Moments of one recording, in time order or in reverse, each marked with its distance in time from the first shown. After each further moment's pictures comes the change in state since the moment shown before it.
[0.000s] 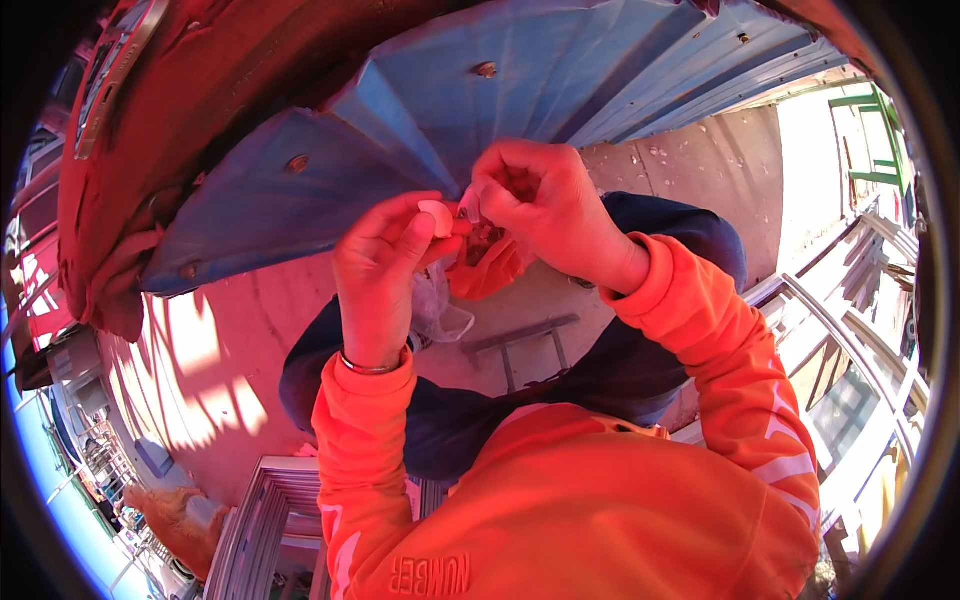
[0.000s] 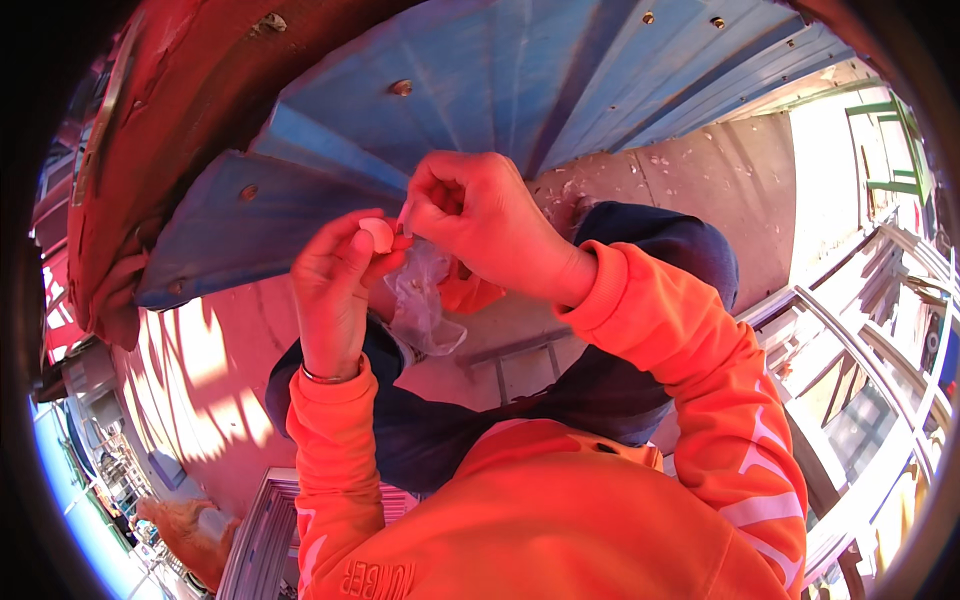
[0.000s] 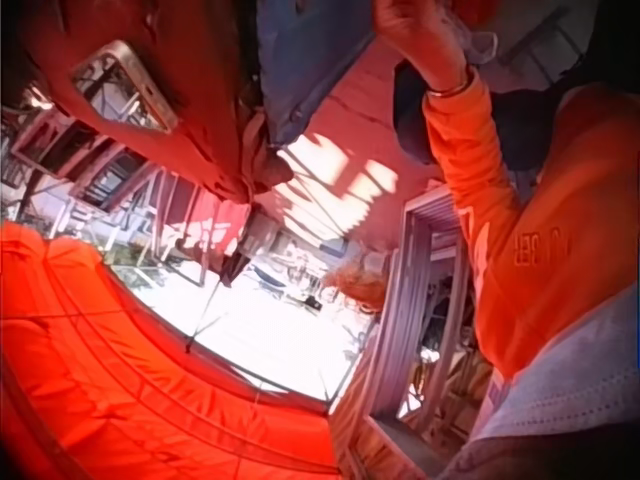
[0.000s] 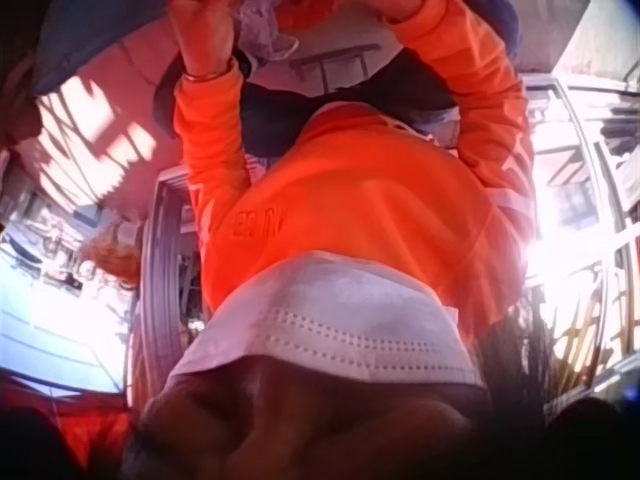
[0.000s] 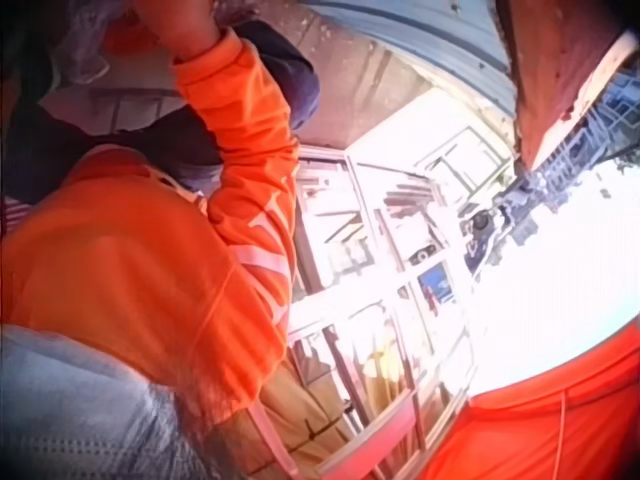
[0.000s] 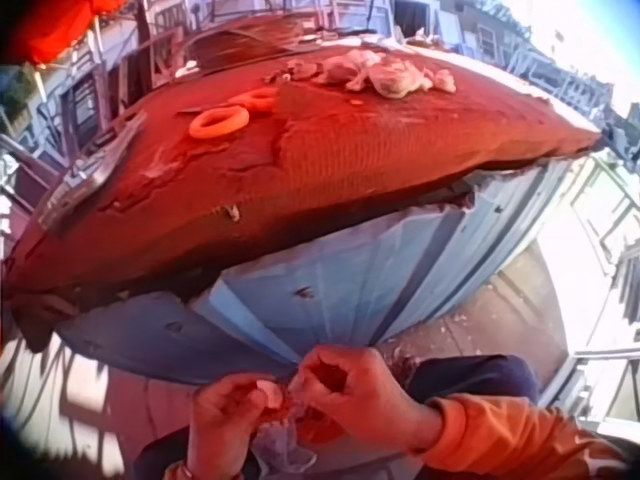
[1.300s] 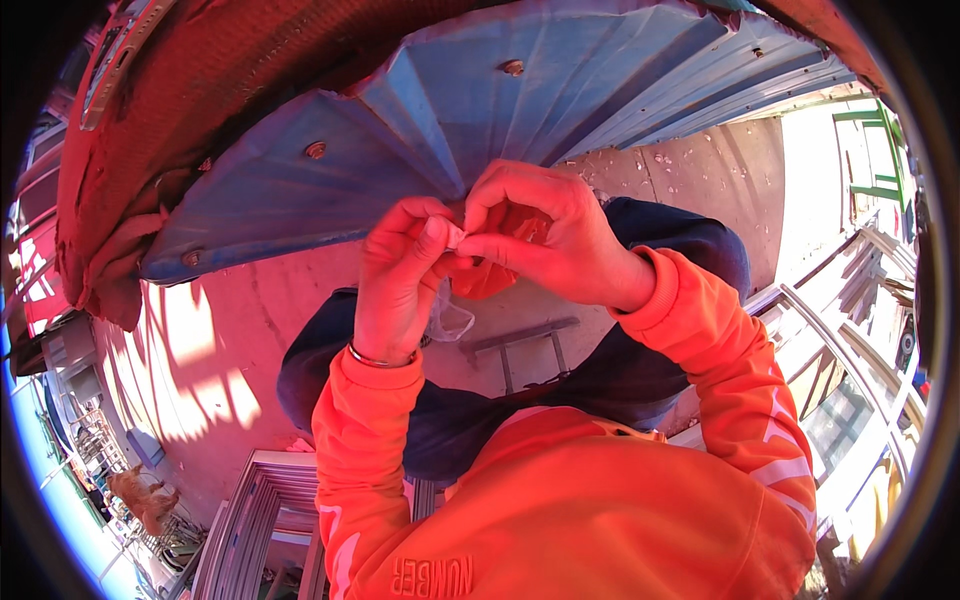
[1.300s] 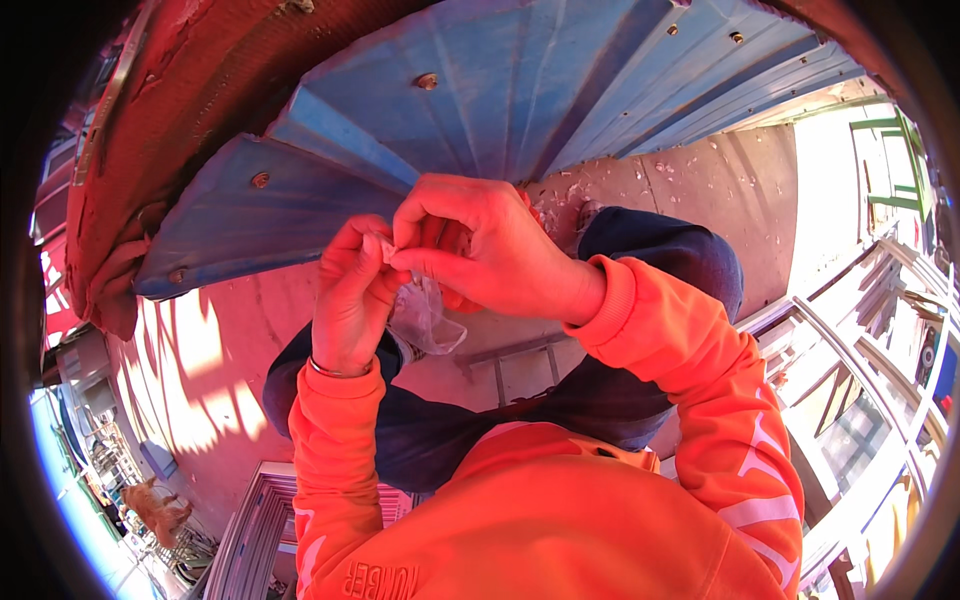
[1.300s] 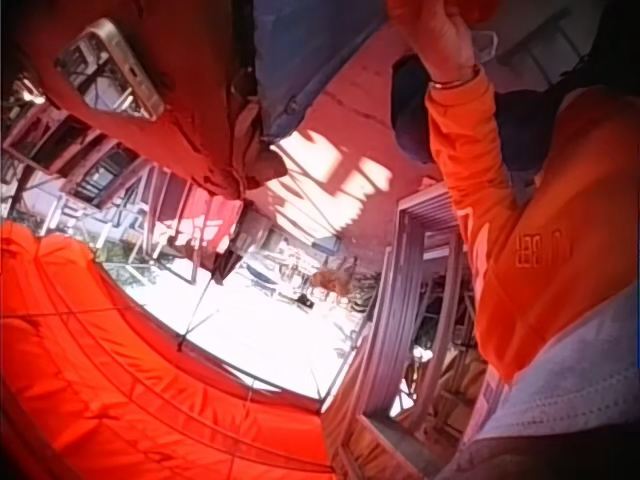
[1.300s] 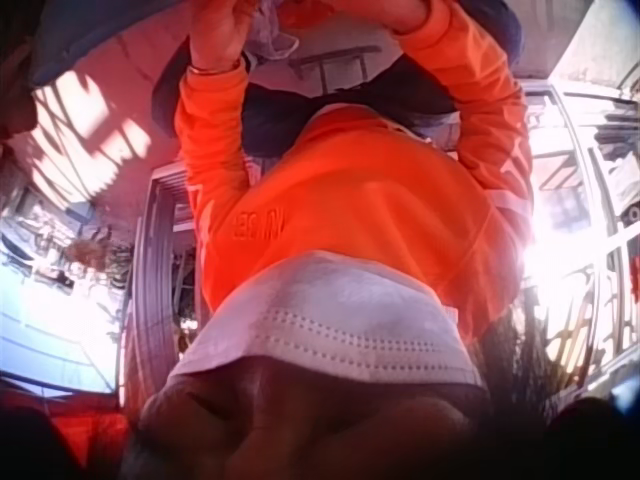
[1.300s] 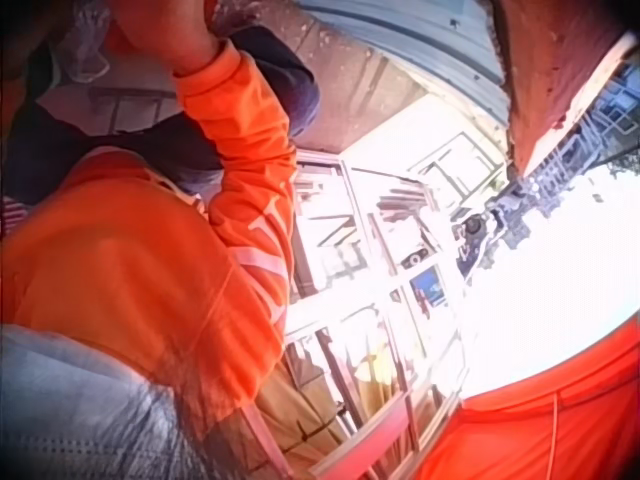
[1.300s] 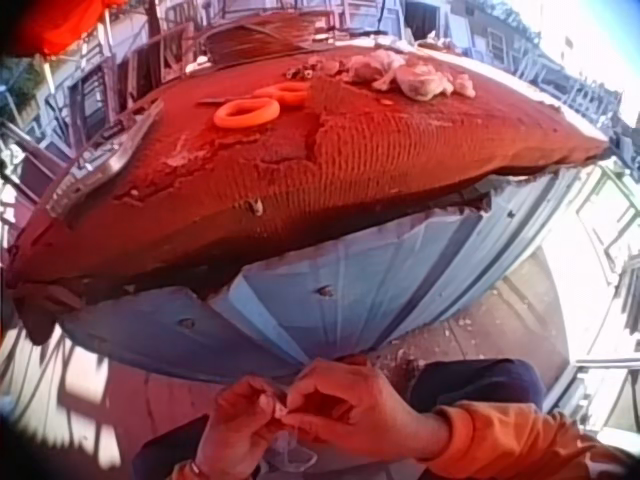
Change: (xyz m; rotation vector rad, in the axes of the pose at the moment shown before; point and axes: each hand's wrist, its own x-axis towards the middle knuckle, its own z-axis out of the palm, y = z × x) left_hand 0.000 -0.017 -0.010 -0.408 -0.139 -0.108; right_hand -0.009 -0.007 0.006 -0.040 -0.165 -0.137
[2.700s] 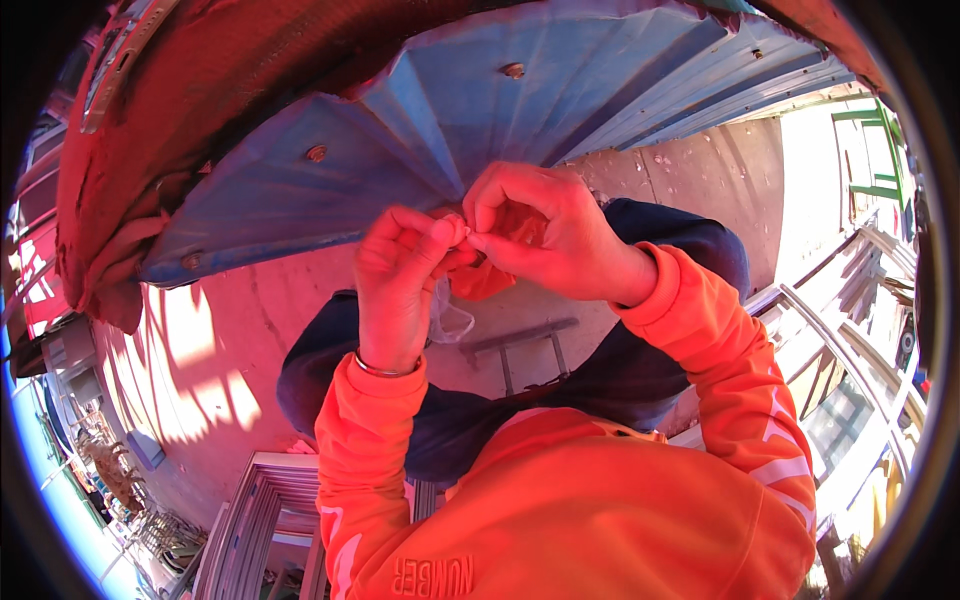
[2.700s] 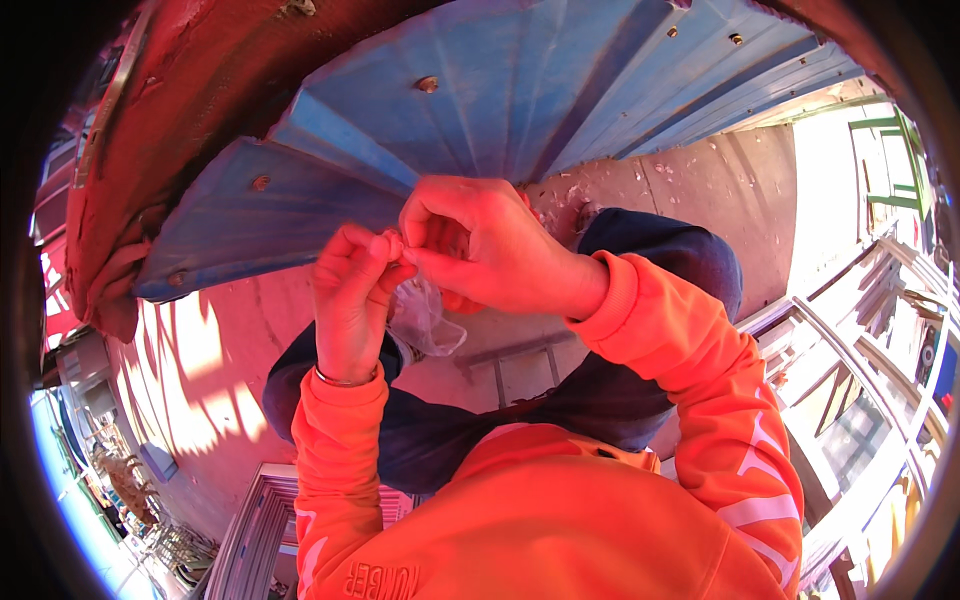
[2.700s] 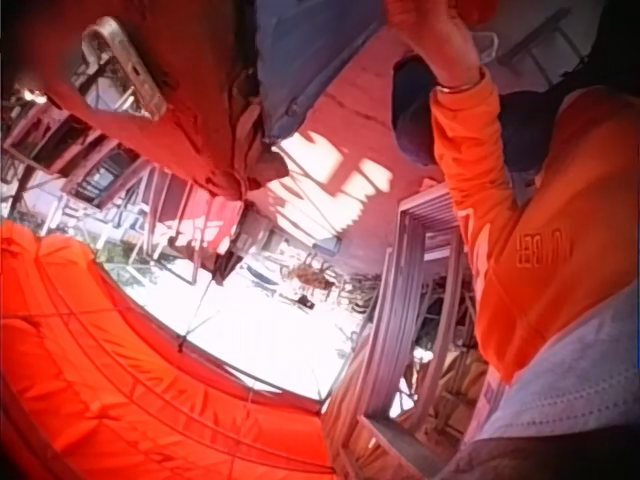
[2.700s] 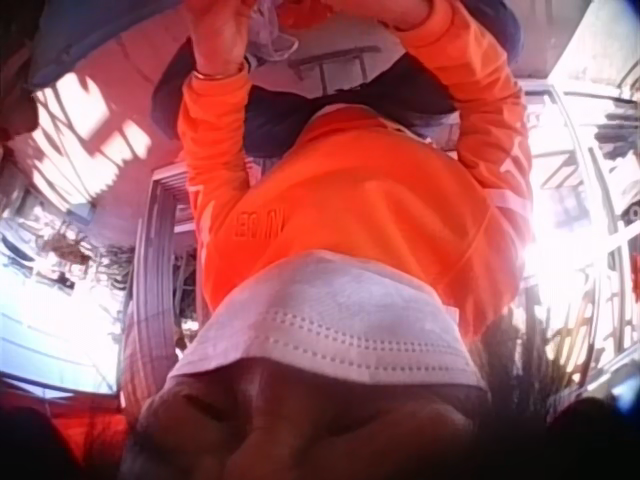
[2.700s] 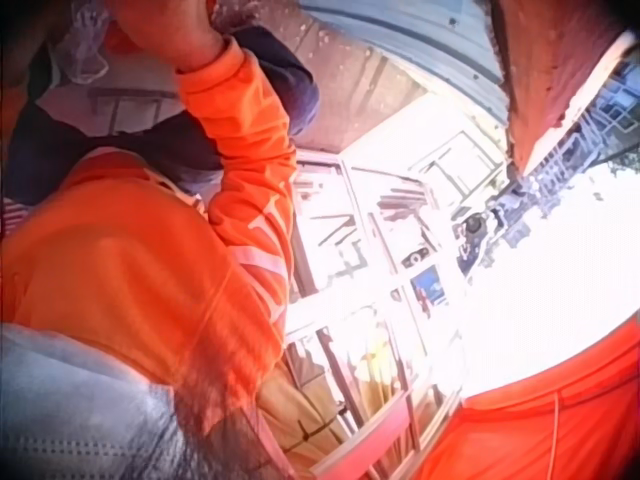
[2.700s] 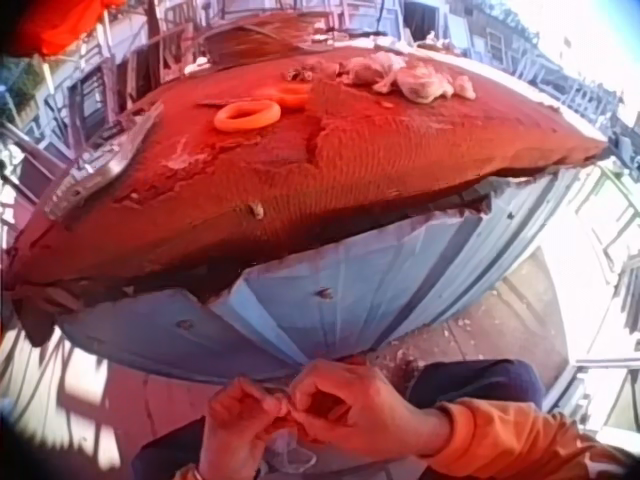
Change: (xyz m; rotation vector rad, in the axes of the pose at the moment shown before) left_hand -0.006 -0.005 0.014 0.129 0.133 0.063; right_hand -0.003 0.004 -0.006 -0.014 -0.026 0.044
